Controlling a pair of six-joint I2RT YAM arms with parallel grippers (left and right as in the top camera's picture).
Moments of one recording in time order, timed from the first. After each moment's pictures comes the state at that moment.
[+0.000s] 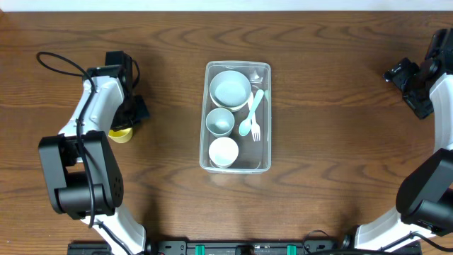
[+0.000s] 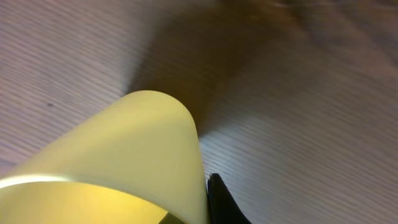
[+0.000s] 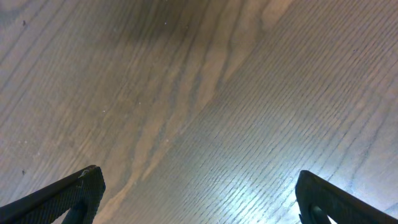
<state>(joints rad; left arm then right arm) 0.09 1.89 1.37 -1.03 -0.10 -0.33 -0.35 1.82 1.55 -0.92 0.06 0.59</state>
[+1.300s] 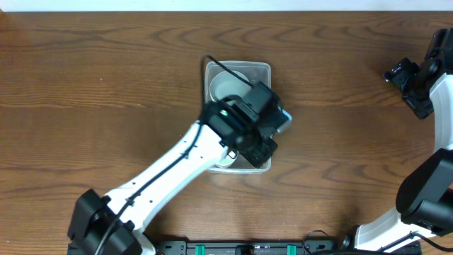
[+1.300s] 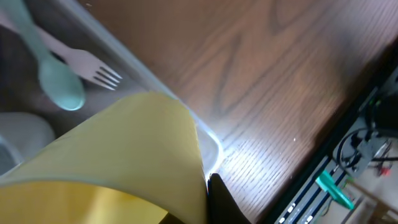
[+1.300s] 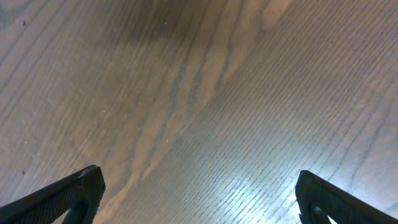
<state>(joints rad) -0.80 1.65 1.43 -1.02 0.26 -0.02 -0.35 1.82 1.55 -0.92 0.06 0.59</state>
